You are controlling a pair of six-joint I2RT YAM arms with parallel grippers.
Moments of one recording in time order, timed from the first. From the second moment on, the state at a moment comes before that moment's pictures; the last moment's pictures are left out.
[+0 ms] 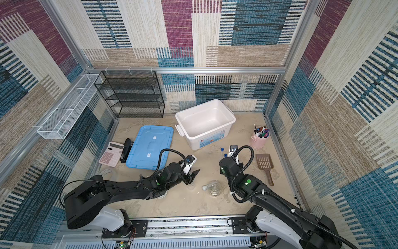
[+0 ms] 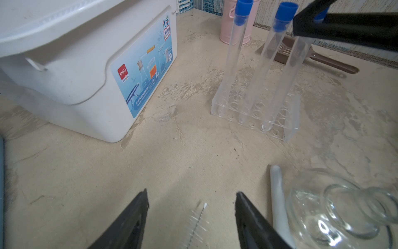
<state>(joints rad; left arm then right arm) -0.98 1.50 0.61 0.45 -0.18 -0.03 0.72 0.88 0.57 -0.36 0.63 0.51</state>
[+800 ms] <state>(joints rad) -0.98 1.44 0.58 0.45 -0.25 -0.05 0.78 0.88 0.79 -0.58 0.60 0.56</state>
